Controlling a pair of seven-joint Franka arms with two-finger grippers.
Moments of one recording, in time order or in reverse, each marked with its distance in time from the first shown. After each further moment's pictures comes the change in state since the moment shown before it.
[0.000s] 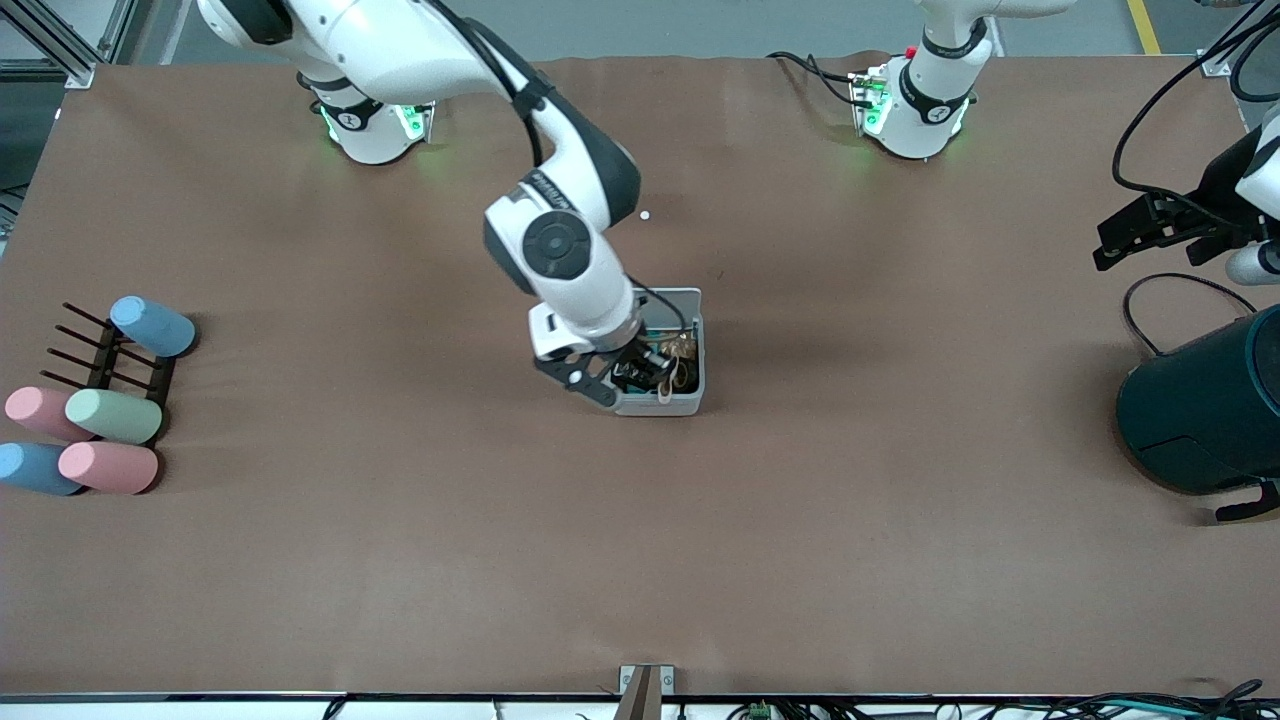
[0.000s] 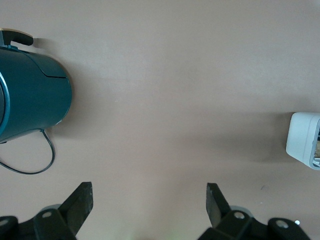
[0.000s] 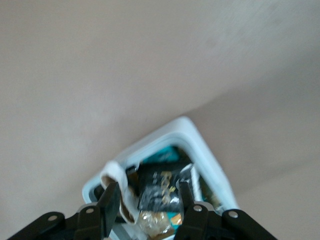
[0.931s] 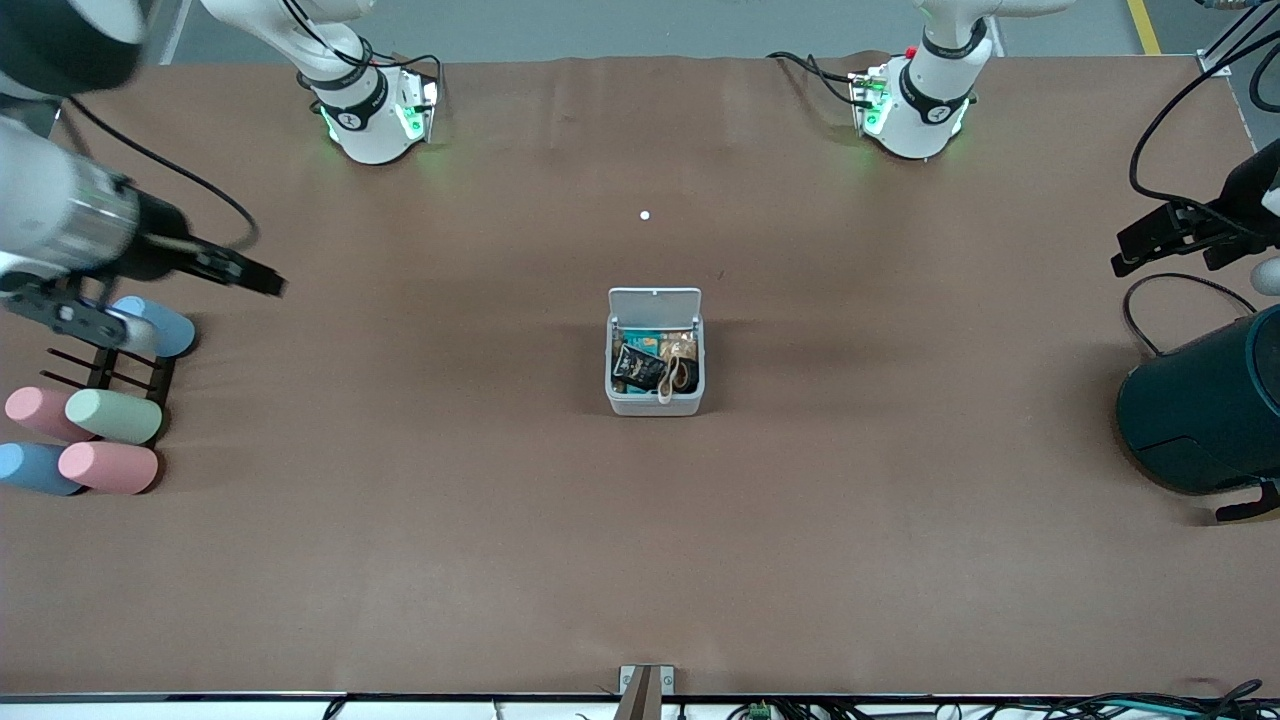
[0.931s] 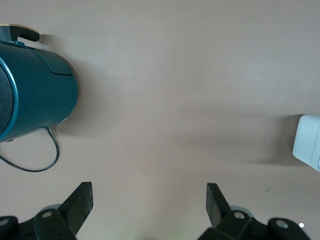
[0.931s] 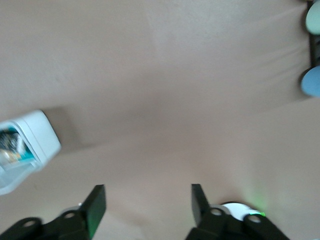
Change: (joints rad) left arm 0.033 0.012 0.004 0.000 0.000 0.000 0.017; right arm -0.587 -0.495 -0.011 -0.044 -0.011 -0.786 -0.876
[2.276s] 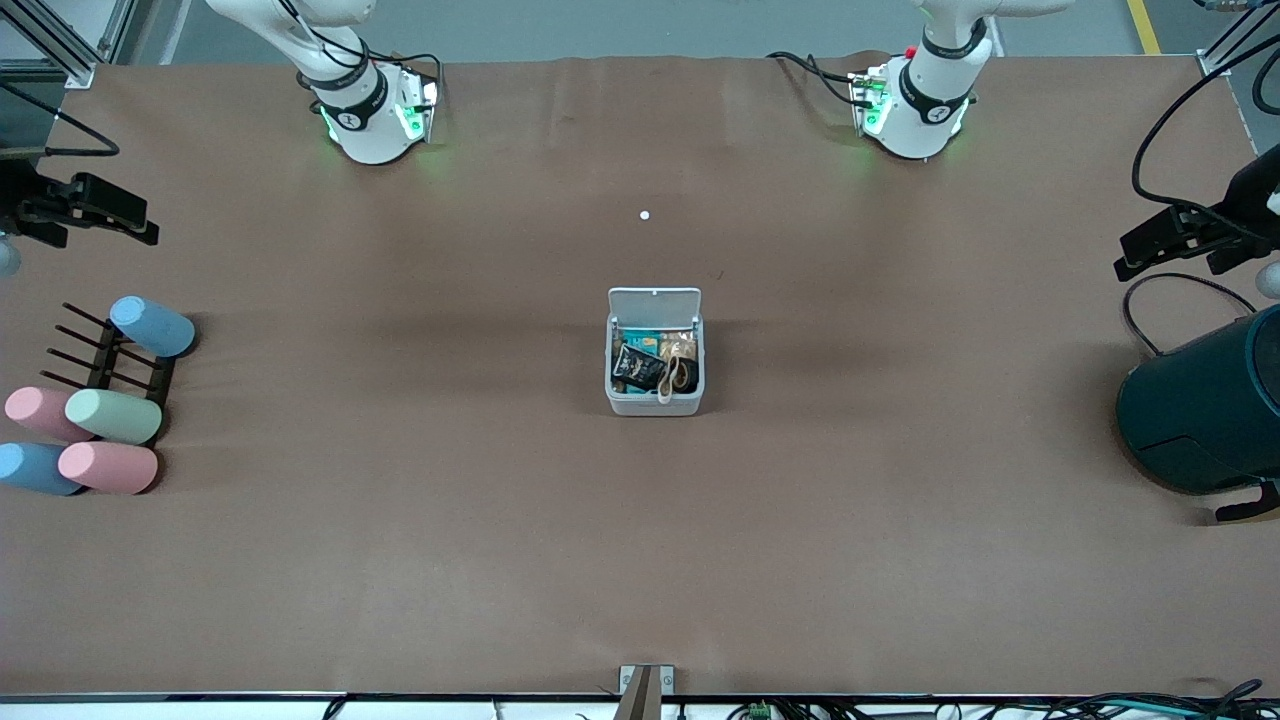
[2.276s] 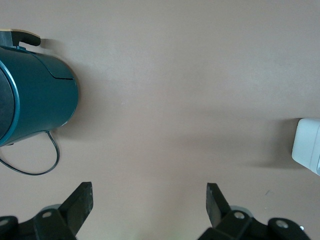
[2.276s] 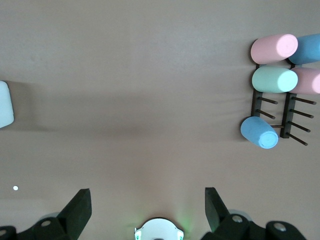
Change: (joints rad) left arm 0.000 0.013 0.000 0.019 0.000 0.005 0.000; right arm -0.084 -0.072 0.013 0.023 -0.129 -0.009 -0.346
